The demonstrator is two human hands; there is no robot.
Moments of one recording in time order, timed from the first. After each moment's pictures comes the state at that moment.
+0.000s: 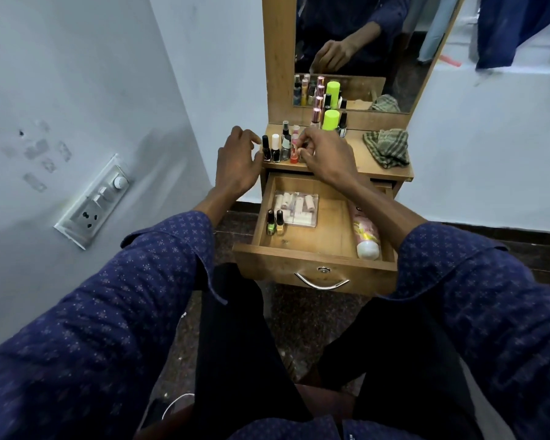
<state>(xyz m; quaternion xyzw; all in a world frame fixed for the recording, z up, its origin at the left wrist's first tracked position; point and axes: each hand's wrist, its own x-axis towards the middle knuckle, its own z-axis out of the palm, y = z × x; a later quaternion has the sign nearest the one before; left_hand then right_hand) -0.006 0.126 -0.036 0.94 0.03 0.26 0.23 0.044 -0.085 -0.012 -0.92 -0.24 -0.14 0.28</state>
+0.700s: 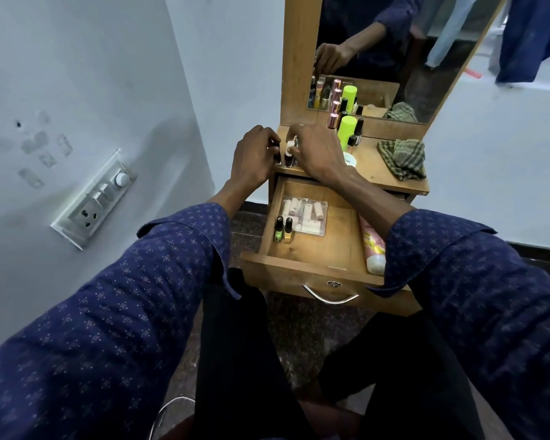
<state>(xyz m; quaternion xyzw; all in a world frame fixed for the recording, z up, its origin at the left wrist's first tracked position) 0.035 0.134 -0.034 0.93 0.03 0.24 0.26 0.066 -0.026 0.004 -0.92 -0.30 -0.21 0.15</state>
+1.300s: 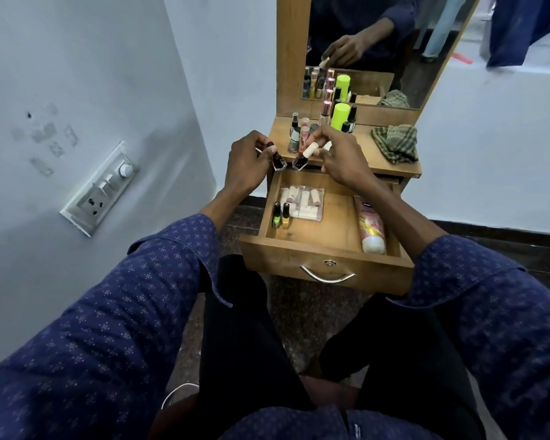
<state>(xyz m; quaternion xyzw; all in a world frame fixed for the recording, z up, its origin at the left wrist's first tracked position) -0.011 0.129 -0.048 0.87 0.08 0.24 0.42 0.037 -0.090 -0.013 -0.89 -0.25 -0.06 0.38</state>
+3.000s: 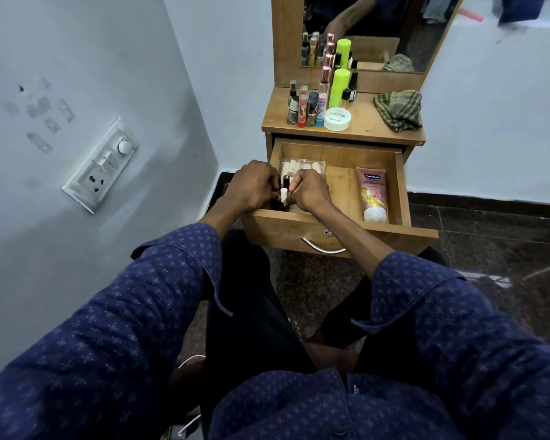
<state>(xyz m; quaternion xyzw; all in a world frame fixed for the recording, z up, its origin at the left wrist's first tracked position) -0.079 0.103 -0.083 0.98 -0.01 0.00 0.17 -0.037 -0.056 -0.114 -0.90 -0.08 0.09 0.41</state>
